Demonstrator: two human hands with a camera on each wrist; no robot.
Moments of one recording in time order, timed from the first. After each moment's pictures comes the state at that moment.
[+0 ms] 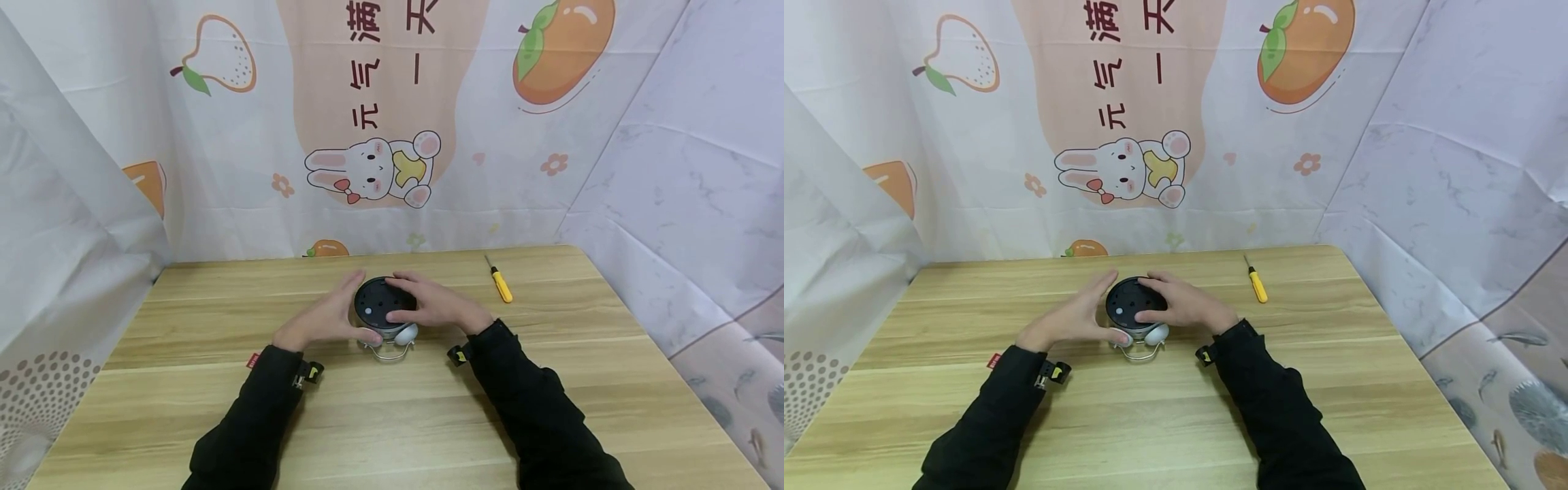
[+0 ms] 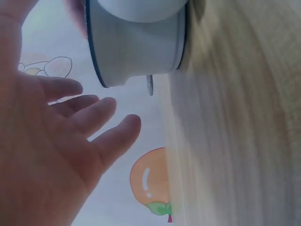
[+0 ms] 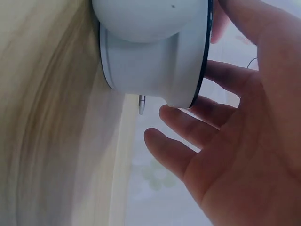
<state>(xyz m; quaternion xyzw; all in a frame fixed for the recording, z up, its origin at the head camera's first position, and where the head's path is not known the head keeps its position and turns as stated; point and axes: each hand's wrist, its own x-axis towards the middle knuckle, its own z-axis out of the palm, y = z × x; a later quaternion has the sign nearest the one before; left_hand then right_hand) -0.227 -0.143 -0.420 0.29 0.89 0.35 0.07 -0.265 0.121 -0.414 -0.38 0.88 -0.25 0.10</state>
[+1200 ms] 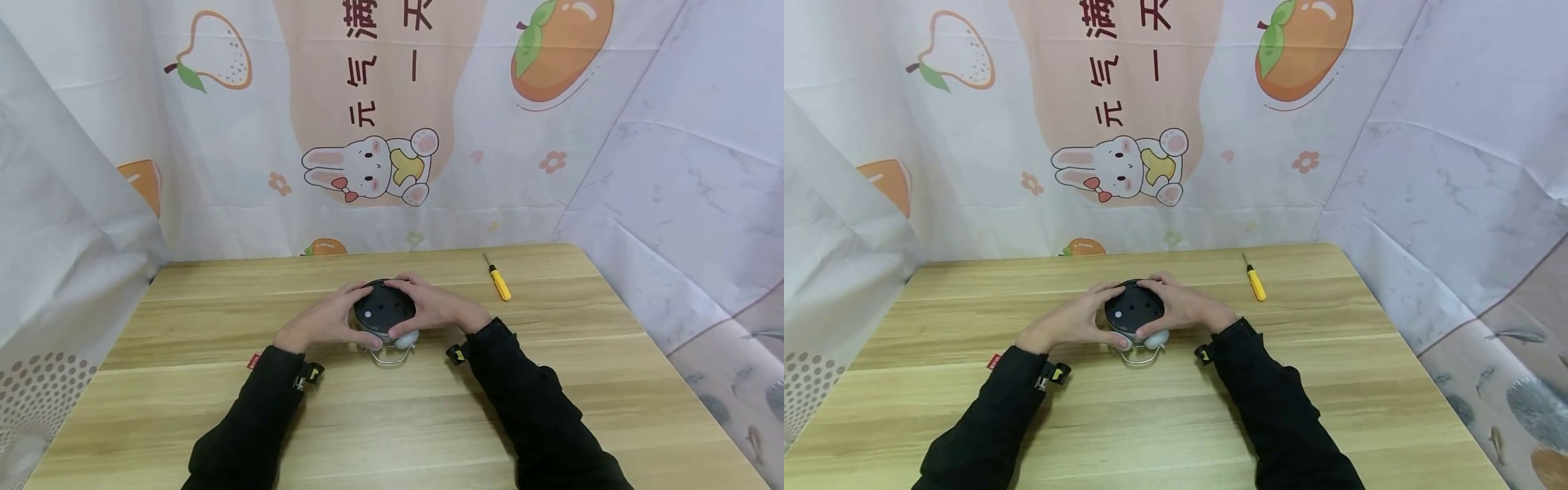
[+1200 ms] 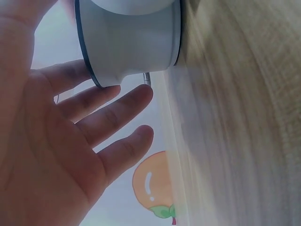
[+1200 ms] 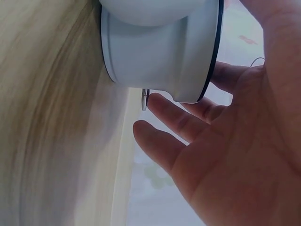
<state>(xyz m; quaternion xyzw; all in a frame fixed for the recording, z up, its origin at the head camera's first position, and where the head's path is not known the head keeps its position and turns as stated) -0.225 -0.140 -0.420 0.29 0.91 0.29 0.10 -0.264 0.124 -0.420 -0.36 0.87 -0.28 0.16</state>
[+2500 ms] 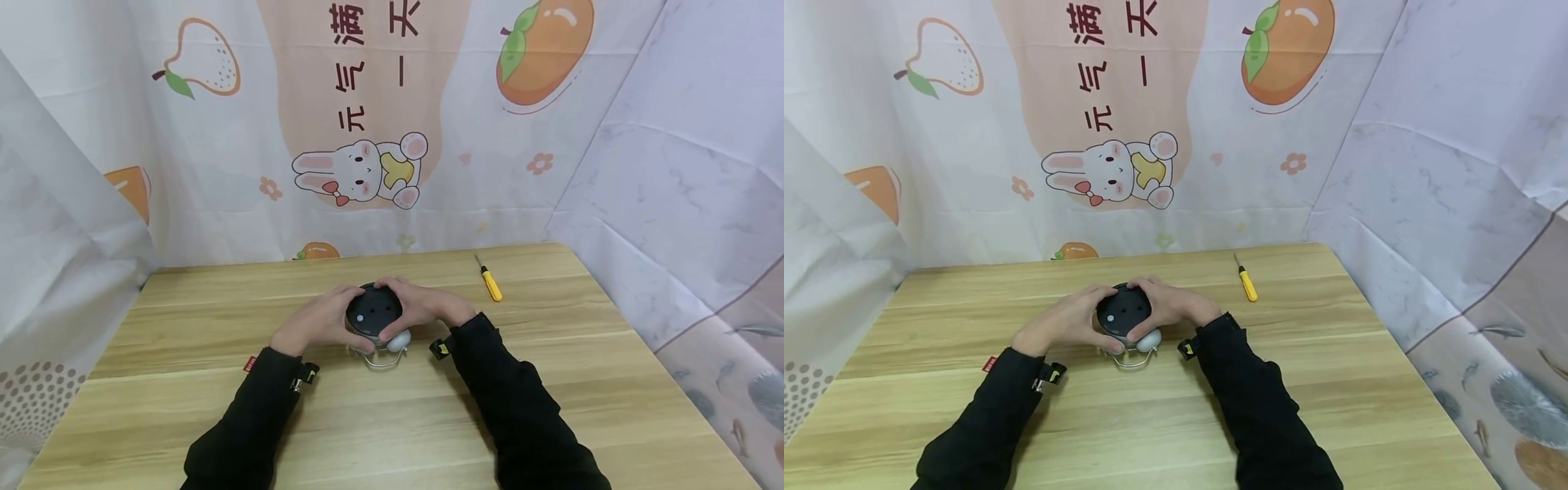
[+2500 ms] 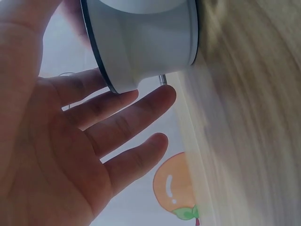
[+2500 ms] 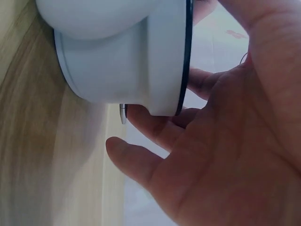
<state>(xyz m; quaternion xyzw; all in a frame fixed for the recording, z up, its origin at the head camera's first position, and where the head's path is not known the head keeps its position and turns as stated) -0.222 -0.132 -0.412 0.27 0.92 0.27 0.07 -0.269 0.112 -0.410 -0.31 0.87 -0.29 0.24</state>
